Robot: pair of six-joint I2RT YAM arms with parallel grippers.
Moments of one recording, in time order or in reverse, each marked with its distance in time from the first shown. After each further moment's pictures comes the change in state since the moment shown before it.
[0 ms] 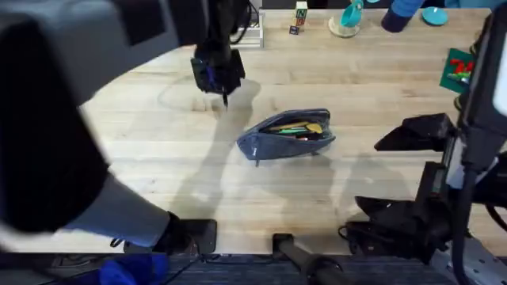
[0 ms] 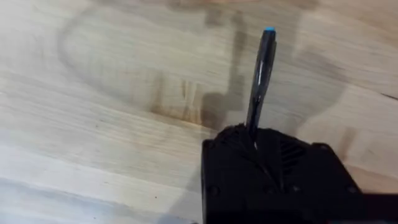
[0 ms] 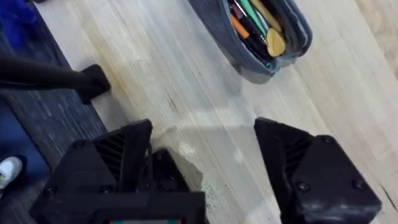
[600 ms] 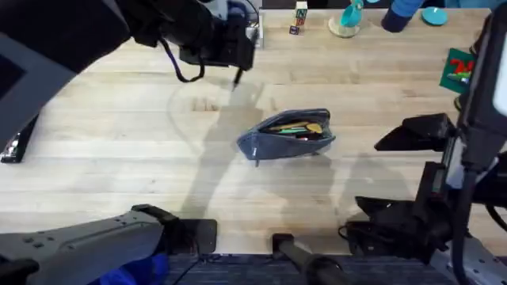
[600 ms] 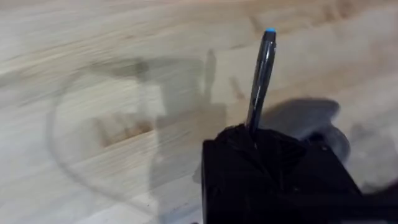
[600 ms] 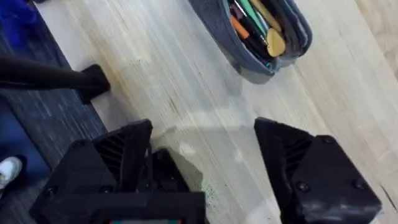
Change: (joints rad) left arm 0.000 -0.362 0.011 -0.024 0.341 0.454; right arm 0.000 0.000 0.000 0.000 0.000 0.000
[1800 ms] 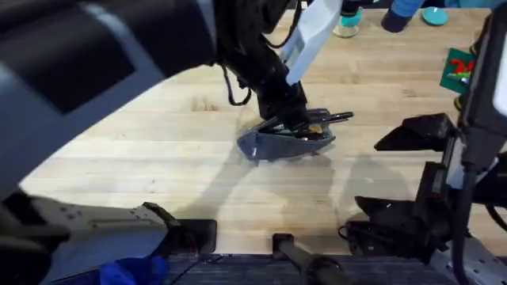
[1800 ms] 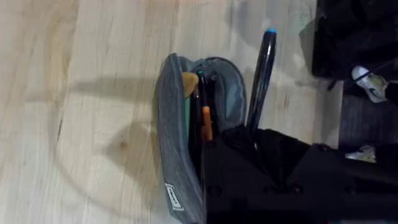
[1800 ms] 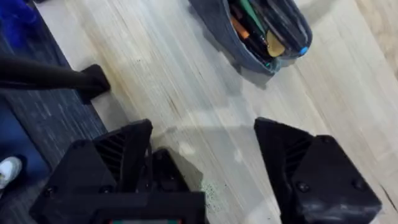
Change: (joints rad) left arm -0.254 0.145 0.001 -0.077 0.422 0.832; right arm 0.000 0.000 0.000 0.000 0.000 0.000
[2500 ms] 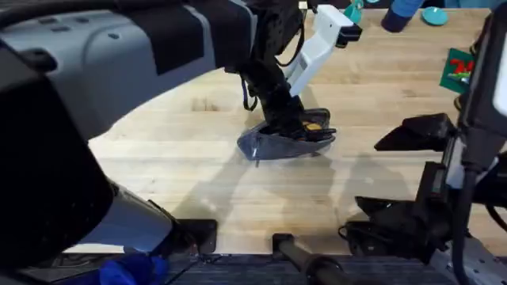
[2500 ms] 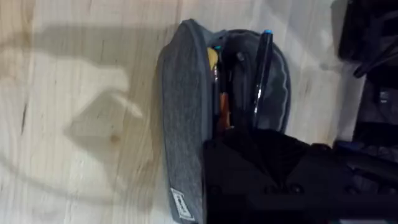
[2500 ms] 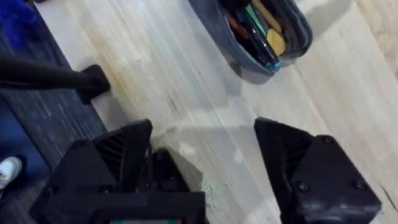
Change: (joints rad) left arm 0.000 0.195 0.000 0.005 -0.039 0.004; right arm 0.000 0.000 0.000 0.000 0.000 0.000
